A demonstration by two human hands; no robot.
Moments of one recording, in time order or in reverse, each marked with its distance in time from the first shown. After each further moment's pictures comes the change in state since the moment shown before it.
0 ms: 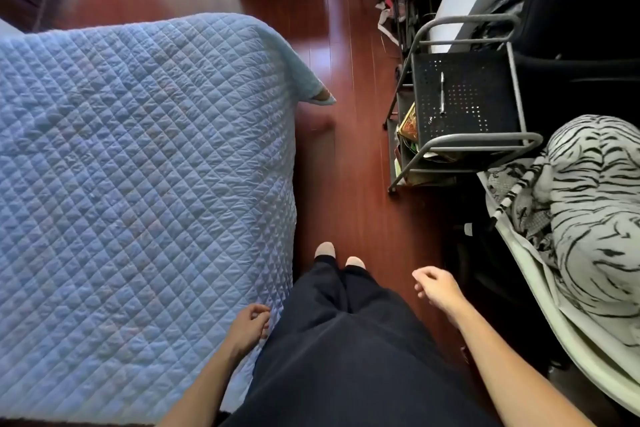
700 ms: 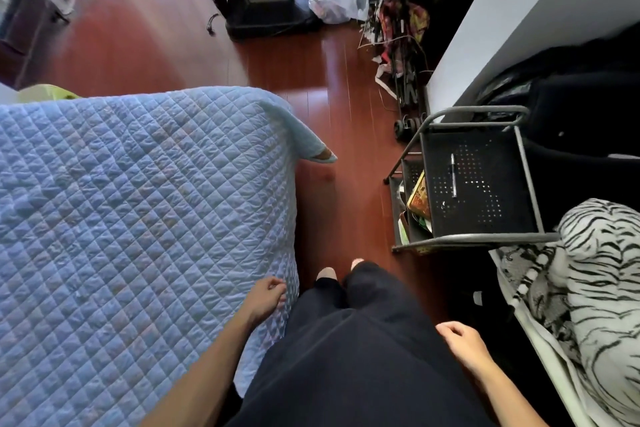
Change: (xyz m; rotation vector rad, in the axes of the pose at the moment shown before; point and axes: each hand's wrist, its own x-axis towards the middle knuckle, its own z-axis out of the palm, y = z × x) left_hand 0.139 0.268 -0.095 0.123 -0.078 0.159; right_hand 0.078 -0.134 -0.028 -0.085 0.108 0.127
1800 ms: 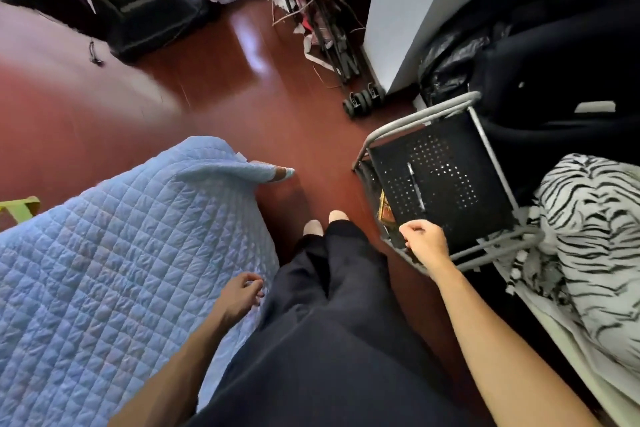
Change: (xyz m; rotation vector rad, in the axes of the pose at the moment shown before) left_hand 0.142 0.266 -0.033 0.375 -0.070 -0.063; right_hand 0.173 -0.257 -0.104 0.424 0.166 0.087
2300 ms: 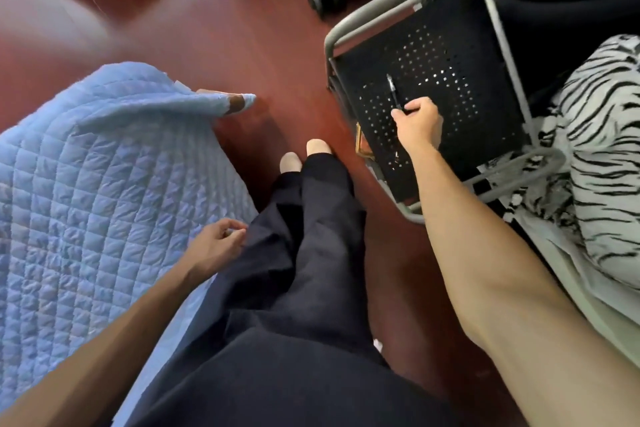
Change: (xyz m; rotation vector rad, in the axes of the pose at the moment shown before) left_hand 0.066 0.035 0.054 0.244 -0.134 0.007; right_hand 0.158 -0.006 0.006 -0.110 0.231 -0.017
